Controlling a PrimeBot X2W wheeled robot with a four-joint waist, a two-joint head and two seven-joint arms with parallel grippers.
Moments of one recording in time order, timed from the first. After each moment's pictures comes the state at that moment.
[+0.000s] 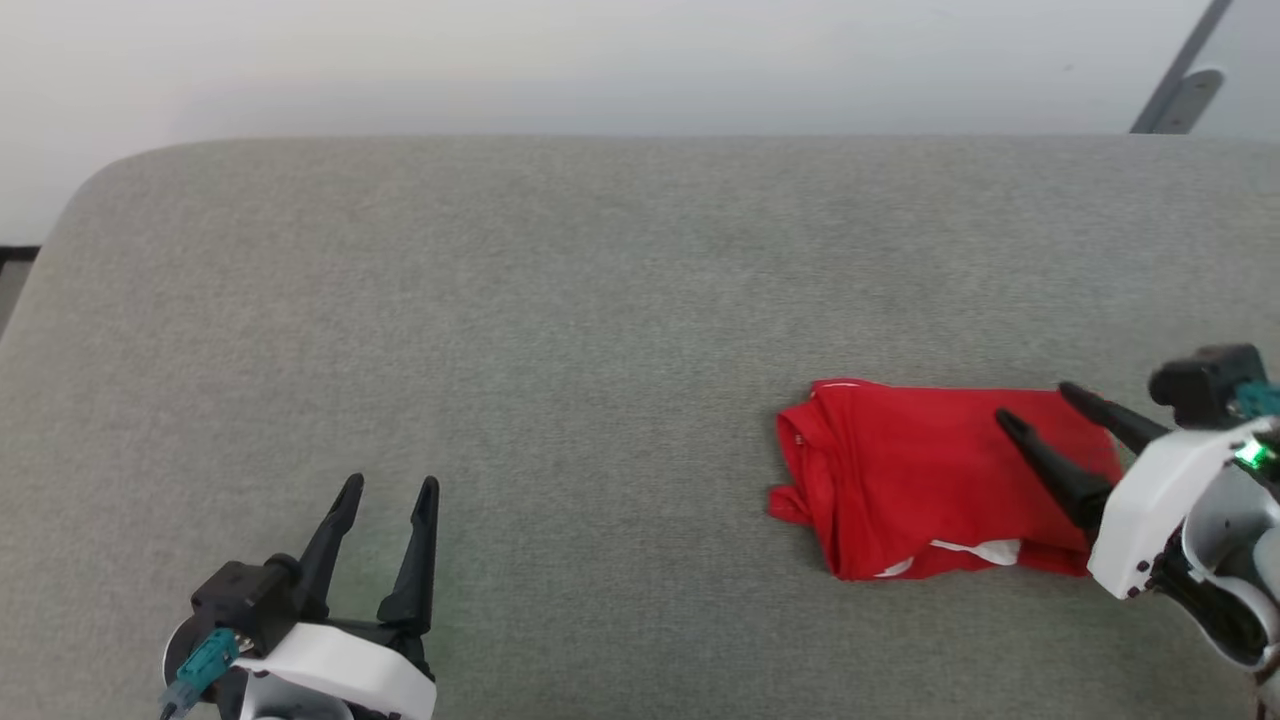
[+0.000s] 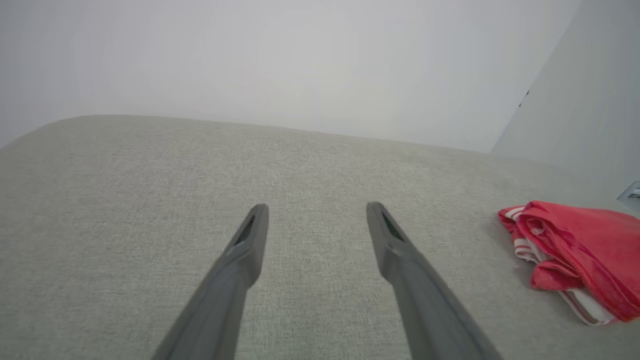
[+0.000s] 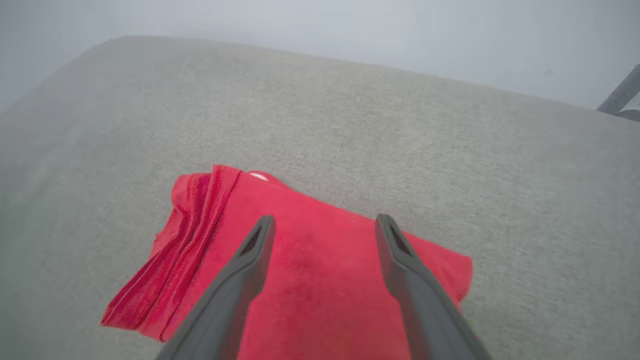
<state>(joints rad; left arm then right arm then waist) -0.05 0.20 -0.16 0.22 -0.38 -0.13 -0.26 -0.38 -0.67 0.51 0.25 0.83 0.13 0.17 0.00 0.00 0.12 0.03</state>
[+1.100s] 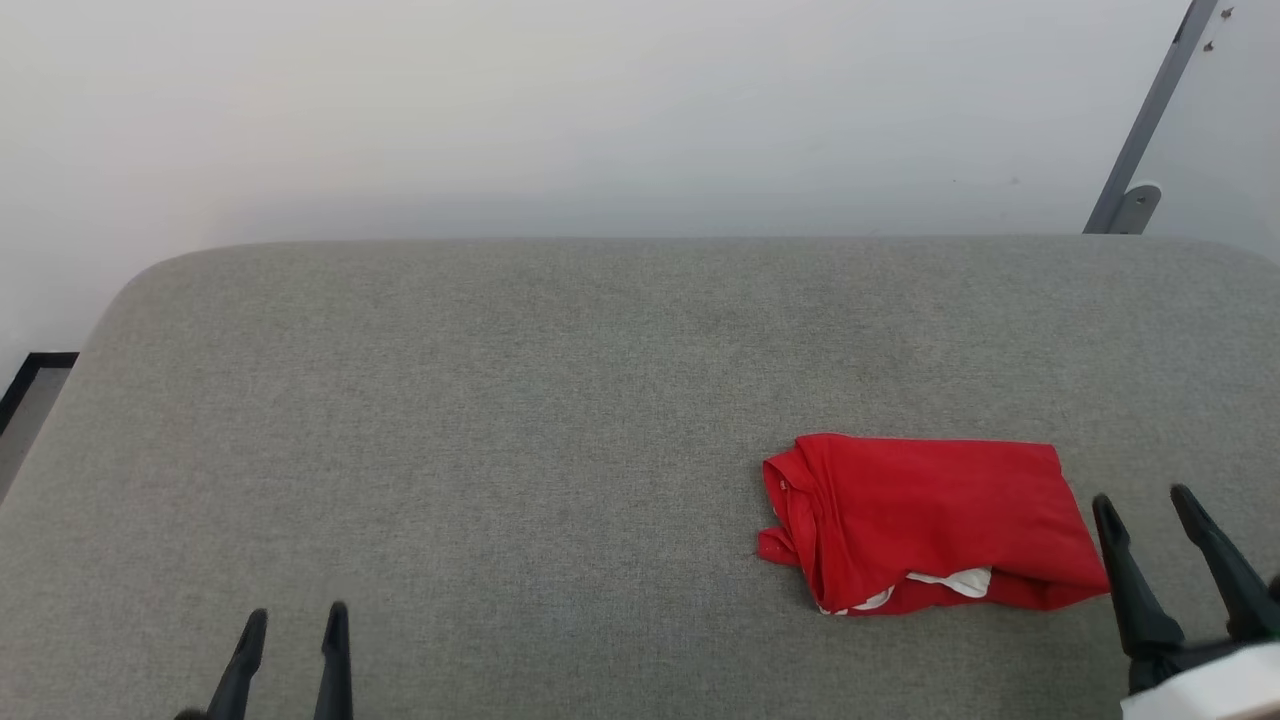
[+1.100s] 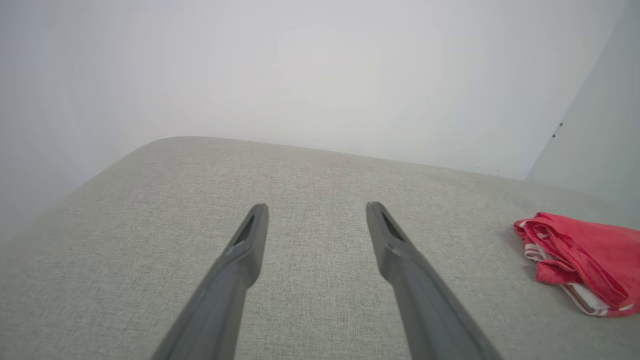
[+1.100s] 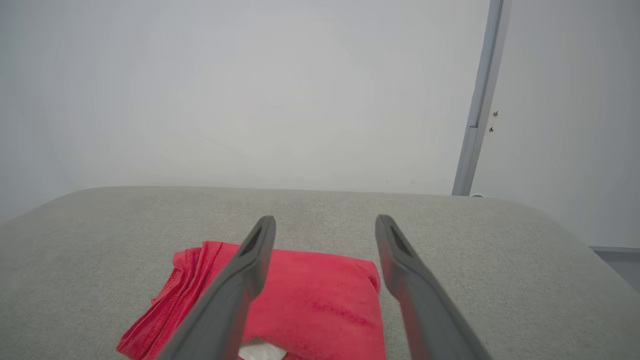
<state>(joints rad) 0.24 0.13 0.02 0.04 -0.30 -0.13 -0.26 0.06 -0.40 0.06 0.14 0.47 0.13 -0.26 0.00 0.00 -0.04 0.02</state>
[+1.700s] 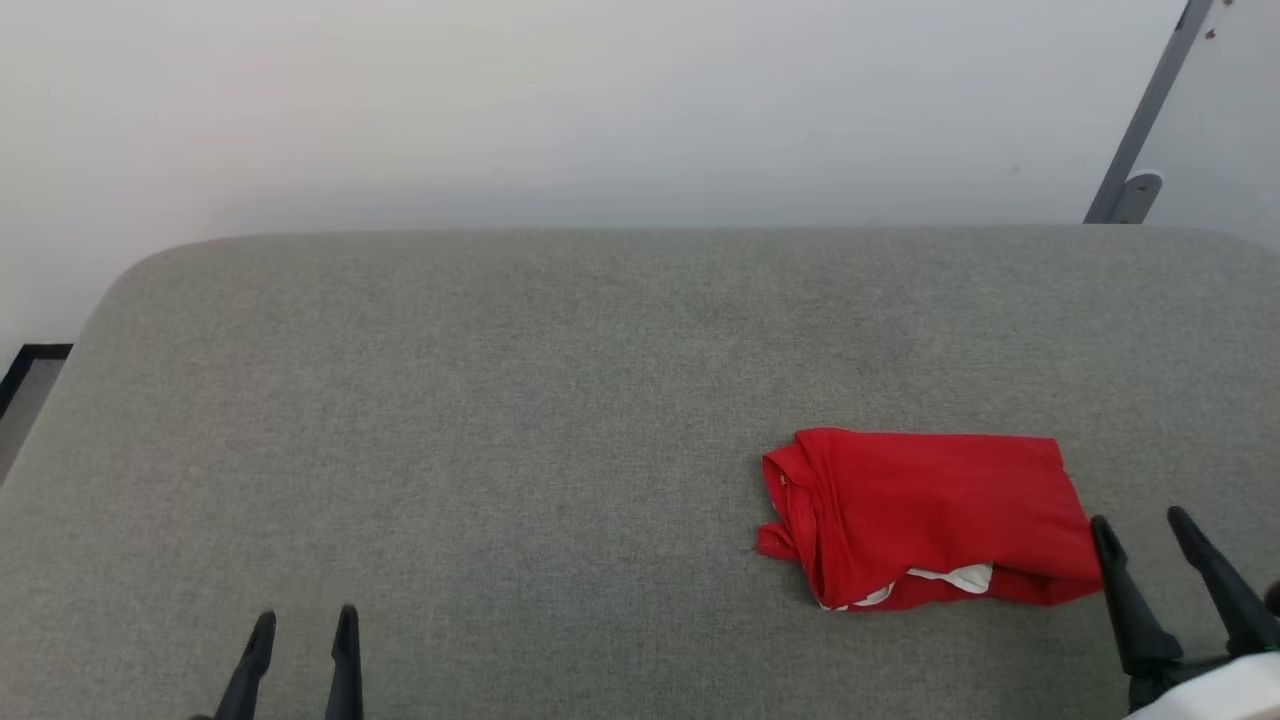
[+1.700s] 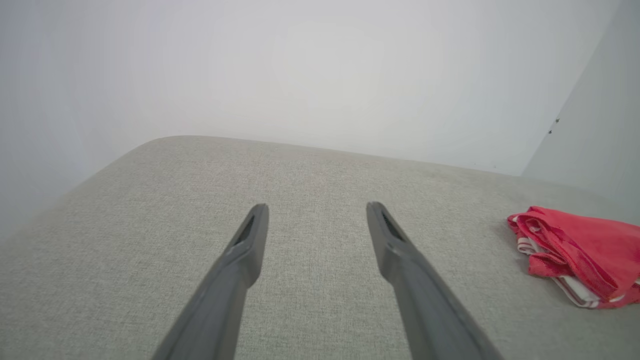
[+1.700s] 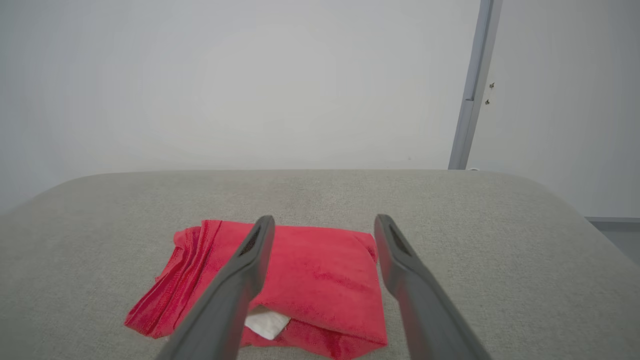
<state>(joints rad) 0.28 0.11 0.03 -0.01 -0.27 -0.13 -0.26 0.13 -0.36 0.01 0.06 0.46 0.13 -0.17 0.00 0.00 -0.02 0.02</state>
